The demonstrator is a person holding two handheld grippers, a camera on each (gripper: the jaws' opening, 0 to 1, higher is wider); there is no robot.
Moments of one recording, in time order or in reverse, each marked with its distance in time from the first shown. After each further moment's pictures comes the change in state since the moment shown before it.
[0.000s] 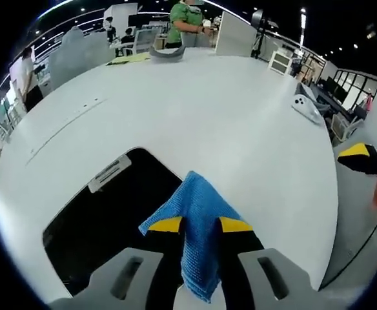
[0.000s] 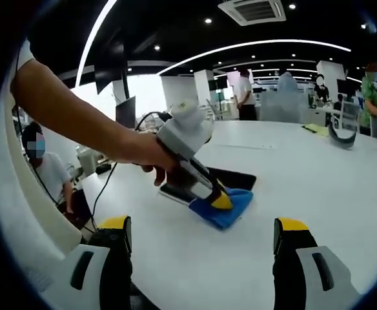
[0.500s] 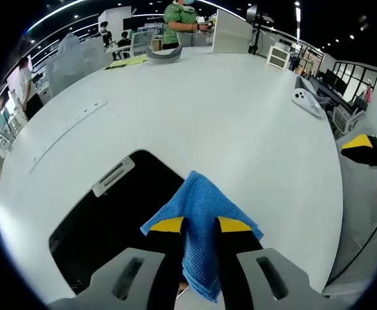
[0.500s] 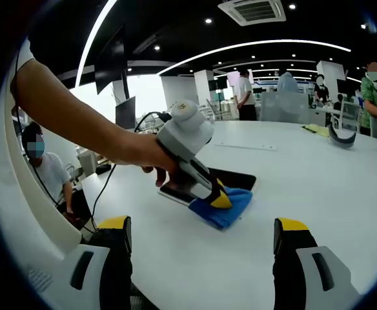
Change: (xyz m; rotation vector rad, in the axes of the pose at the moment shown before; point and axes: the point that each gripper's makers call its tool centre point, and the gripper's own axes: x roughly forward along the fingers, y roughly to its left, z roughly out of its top) left arm 0.001 0.006 0.000 0.038 0.008 0.024; right arm 0.000 0.000 0.000 0.000 0.001 -0.001
